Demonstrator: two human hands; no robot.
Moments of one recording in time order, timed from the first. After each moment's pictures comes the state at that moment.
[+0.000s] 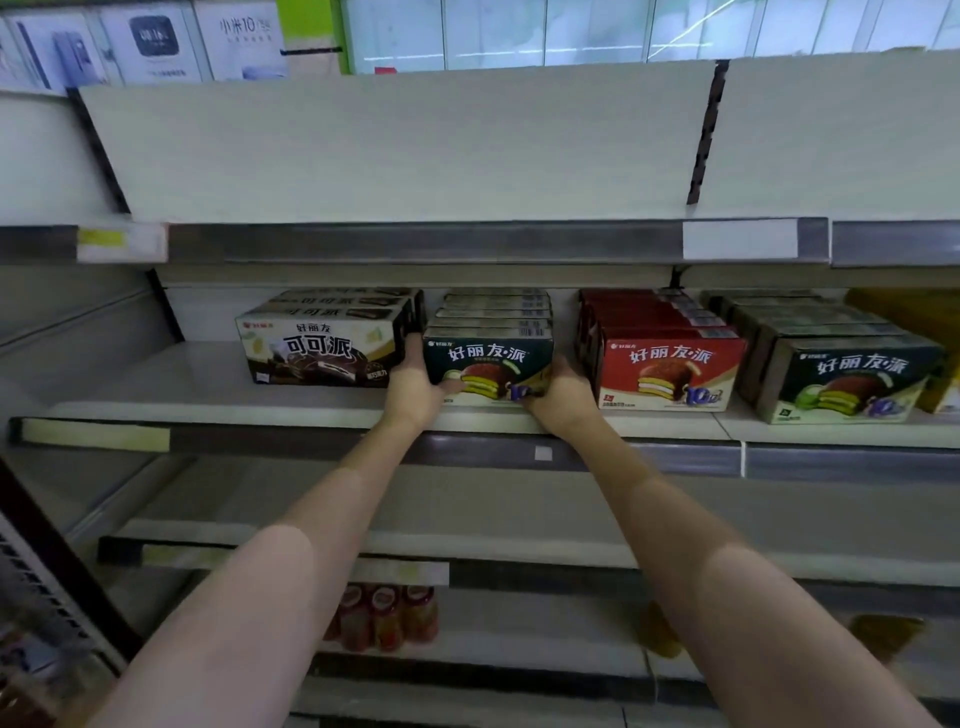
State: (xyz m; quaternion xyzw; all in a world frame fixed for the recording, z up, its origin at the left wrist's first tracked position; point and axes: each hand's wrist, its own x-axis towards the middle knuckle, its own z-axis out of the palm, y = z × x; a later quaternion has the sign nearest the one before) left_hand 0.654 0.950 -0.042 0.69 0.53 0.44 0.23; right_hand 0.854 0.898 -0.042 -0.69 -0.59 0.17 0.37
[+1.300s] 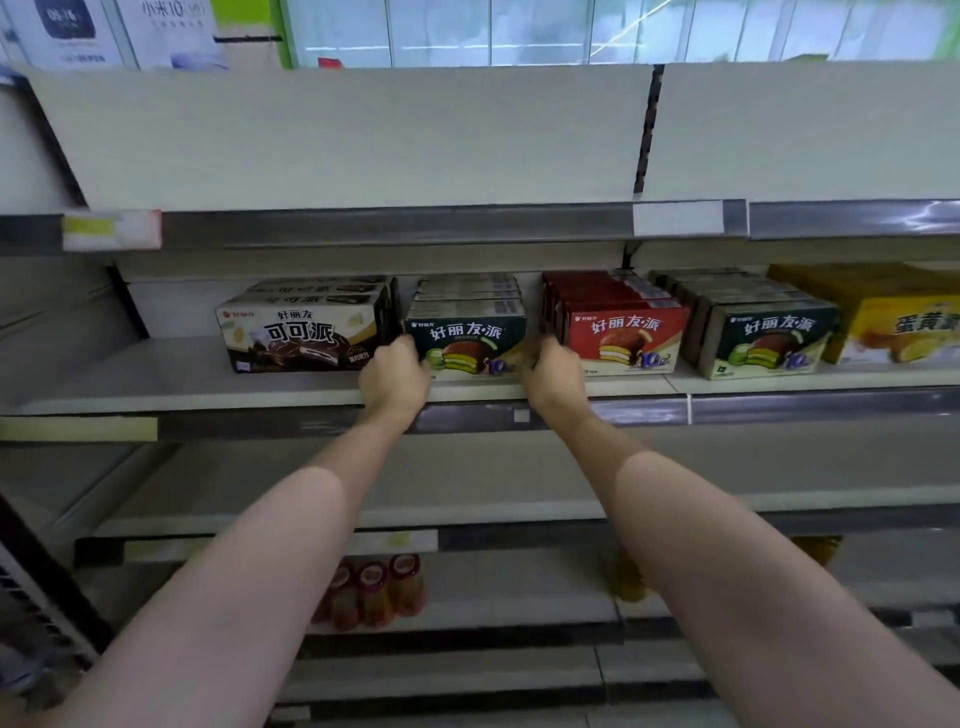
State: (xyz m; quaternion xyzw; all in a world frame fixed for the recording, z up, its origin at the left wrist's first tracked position) left_hand 0.650 0.899 -0.024 0.70 0.63 0.34 0.04; right_hand 0.841 0.855 -0.037 -0.74 -0.54 0.04 0.39
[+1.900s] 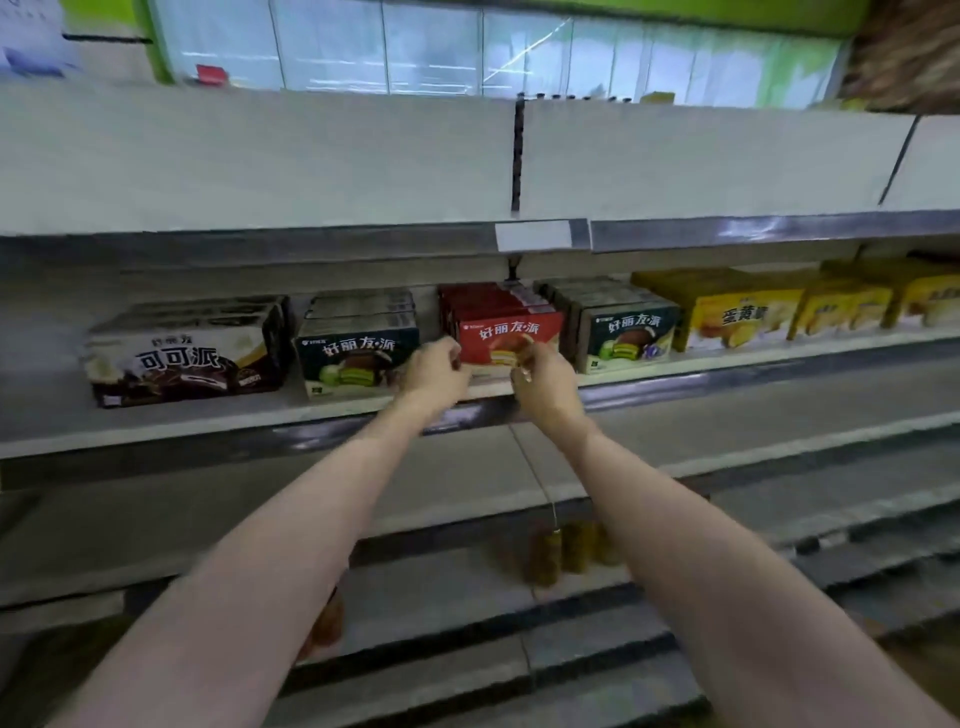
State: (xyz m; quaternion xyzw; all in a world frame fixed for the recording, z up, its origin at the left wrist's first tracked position) left_hand 0.788 0.839 -0.008 0.80 0.45 0.34 0.21; right_hand 0.928 0.766 -0.030 -0.75 -0.49 -0.01 0.43
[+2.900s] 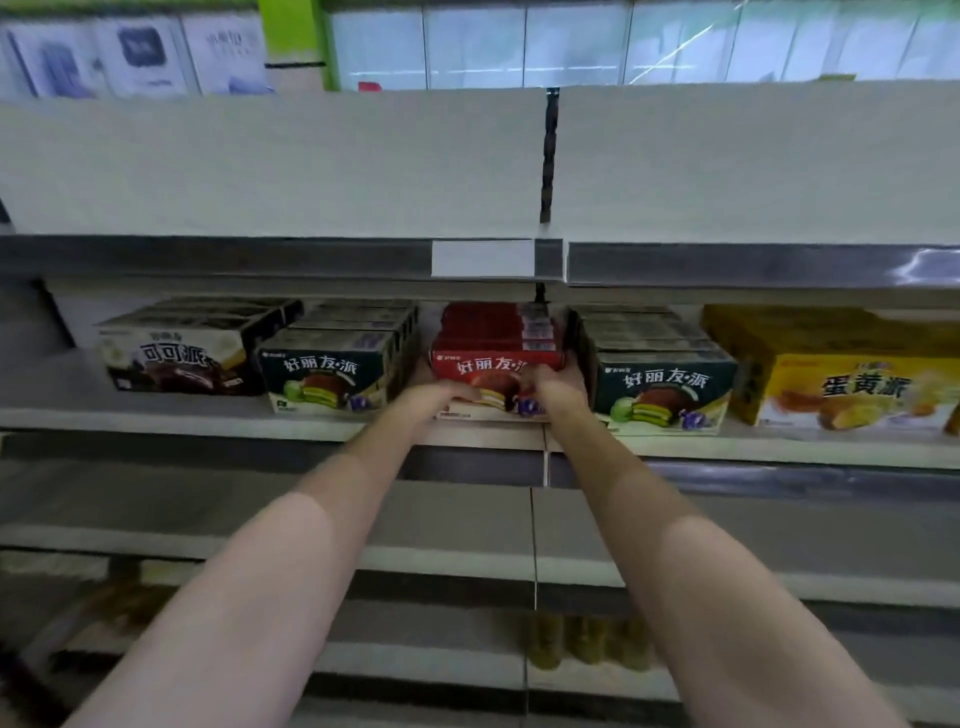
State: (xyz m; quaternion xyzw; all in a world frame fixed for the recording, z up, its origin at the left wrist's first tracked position) left_hand 0.879 0.902 -0.028 0.56 0.51 0.41 0.51; right_hand 1.047 0.865 -0.016 -0.65 -0.37 0.33 0.57
